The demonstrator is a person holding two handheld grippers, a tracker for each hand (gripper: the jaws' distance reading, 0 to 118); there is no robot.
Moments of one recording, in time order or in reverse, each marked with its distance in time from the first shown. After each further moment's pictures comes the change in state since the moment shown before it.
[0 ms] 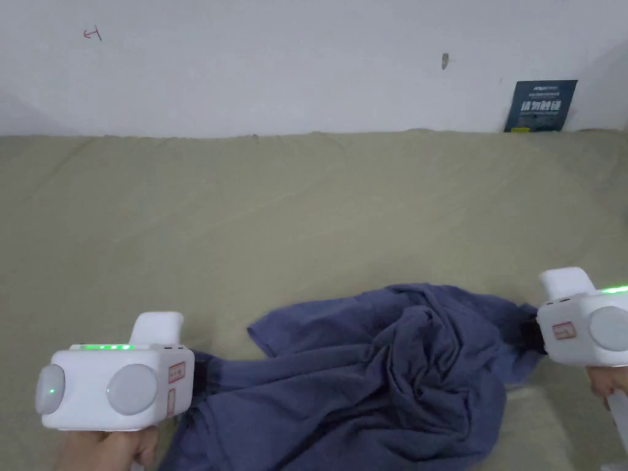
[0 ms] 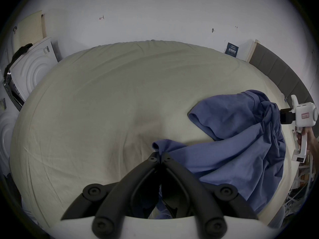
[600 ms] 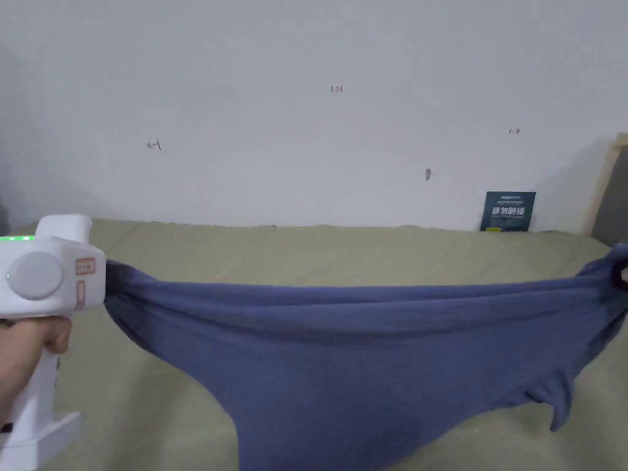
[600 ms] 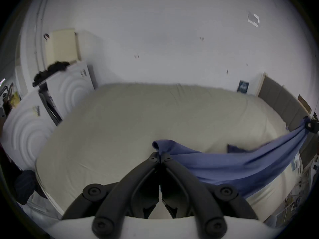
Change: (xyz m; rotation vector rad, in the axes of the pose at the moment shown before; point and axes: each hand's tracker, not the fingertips) left arm -0.066 0.057 0.283 0.402 0.147 0.081; right arm 0.081 -0.007 0.309 0.462 -0.023 -0.138
